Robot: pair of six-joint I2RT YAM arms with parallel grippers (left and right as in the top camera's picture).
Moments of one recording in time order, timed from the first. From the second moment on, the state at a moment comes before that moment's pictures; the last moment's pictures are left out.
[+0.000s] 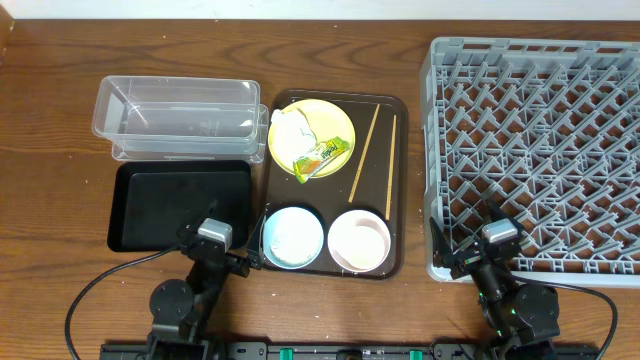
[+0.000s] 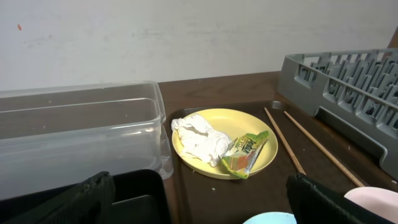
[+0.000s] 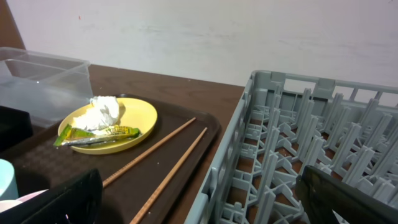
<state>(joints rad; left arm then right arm) -0.12 0.01 0.03 -0.11 0.22 -0.02 0.23 0.01 0.01 -0.06 -0.12 0.00</state>
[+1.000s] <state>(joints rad) -0.12 0.01 0.03 -0.11 0.22 -0.02 0.23 0.01 0.01 -0.06 -0.10 0.00</state>
